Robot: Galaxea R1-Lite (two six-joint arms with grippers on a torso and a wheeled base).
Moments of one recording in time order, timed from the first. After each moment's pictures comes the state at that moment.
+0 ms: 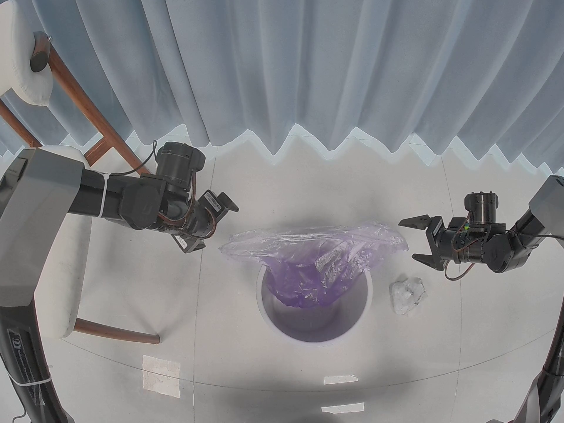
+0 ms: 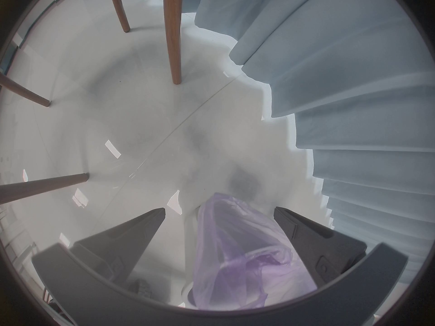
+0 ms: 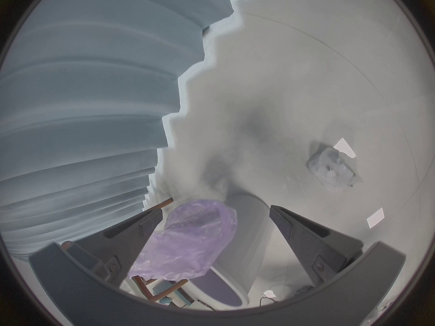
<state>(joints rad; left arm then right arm) -0.34 2.14 -1.50 0.07 -0.02 -0.98 0.05 2.16 -1.00 -0.59 0.53 0.93</state>
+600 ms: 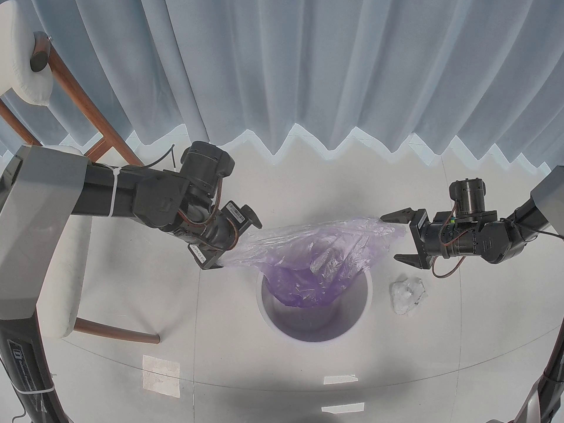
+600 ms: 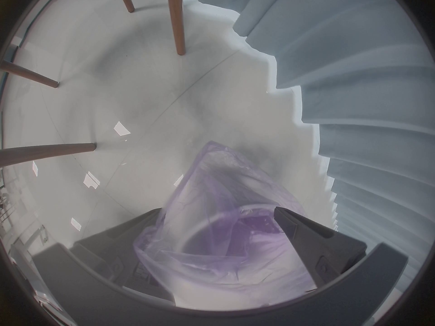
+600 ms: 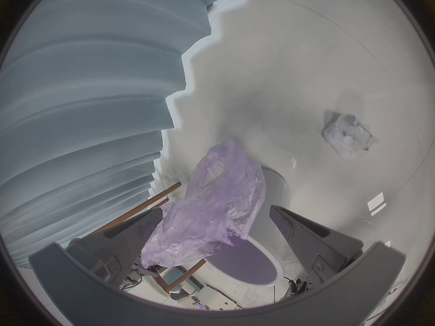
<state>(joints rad) -0.44 2.13 -1.56 0.27 -0.02 -1.08 0.16 2.09 -1.06 -0.41 0.52 1.01</state>
